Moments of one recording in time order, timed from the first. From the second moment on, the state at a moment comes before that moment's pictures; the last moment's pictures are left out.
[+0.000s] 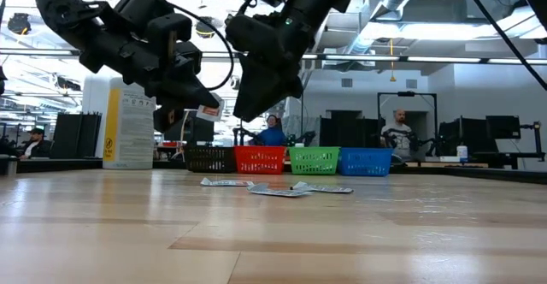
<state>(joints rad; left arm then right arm) 0.19 1.29 0.40 0.42 0.28 -0.57 0.04 2.04 1.60 -0.57 0.07 0.25</state>
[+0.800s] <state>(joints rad) 0.49 1.29 0.46 0.42 0.37 -0.50 0.05 1.87 1.43 -0.65 0.28 0.21</state>
